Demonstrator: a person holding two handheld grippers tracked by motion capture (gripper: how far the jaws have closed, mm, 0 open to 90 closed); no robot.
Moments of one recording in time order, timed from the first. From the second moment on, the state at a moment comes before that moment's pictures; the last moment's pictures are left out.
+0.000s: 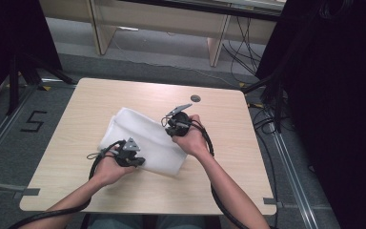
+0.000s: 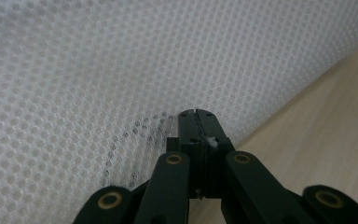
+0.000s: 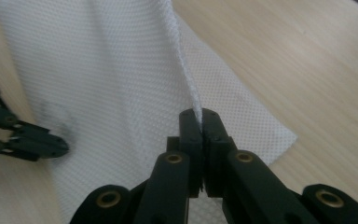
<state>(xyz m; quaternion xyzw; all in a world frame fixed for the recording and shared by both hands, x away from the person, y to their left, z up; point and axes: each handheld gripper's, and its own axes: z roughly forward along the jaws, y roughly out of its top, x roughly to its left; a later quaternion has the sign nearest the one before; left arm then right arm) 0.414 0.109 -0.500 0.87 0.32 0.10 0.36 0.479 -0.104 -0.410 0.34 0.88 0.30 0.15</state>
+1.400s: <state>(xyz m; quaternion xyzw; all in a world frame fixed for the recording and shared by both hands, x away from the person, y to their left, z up) 0.431 0.111 -0.490 0.88 0.33 0.12 0.32 0.429 -0.107 -0.380 0.27 0.88 0.36 0.17</state>
